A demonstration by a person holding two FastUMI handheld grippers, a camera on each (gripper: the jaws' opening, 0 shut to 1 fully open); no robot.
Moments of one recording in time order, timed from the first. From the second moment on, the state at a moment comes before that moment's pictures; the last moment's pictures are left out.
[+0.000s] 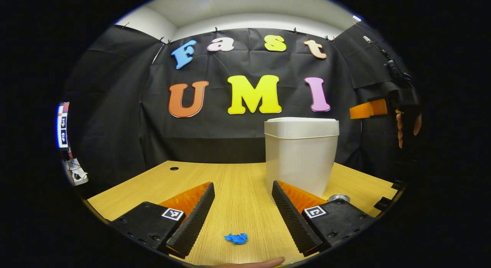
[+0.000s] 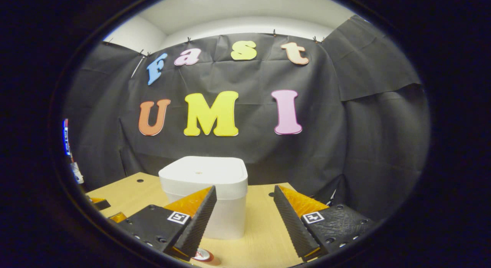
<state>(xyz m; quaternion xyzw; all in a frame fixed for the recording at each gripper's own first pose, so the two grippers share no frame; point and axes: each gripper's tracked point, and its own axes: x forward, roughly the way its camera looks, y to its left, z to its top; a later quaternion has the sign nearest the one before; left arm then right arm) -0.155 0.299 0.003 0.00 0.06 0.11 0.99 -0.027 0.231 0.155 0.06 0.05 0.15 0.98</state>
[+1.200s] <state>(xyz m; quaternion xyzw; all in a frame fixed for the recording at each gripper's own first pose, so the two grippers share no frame) -0.160 0.354 -0.057 -0.02 0.13 0.17 0.98 0.007 0.344 0.151 0.05 0.09 0.27 0.96</state>
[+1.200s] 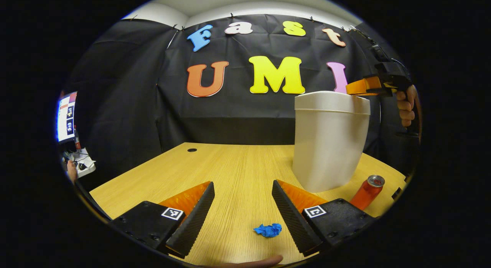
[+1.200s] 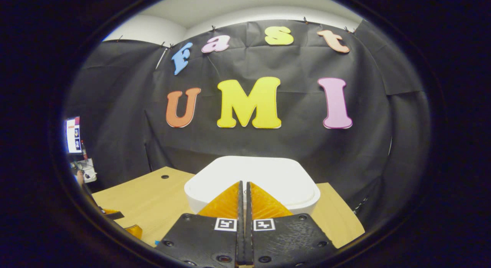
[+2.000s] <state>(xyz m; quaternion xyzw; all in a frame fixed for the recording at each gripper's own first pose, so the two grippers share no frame) -0.173 0.348 -0.012 -0.02 0.07 0.17 0.98 -0.080 0.294 0.127 0.07 0.03 0.27 0.96</state>
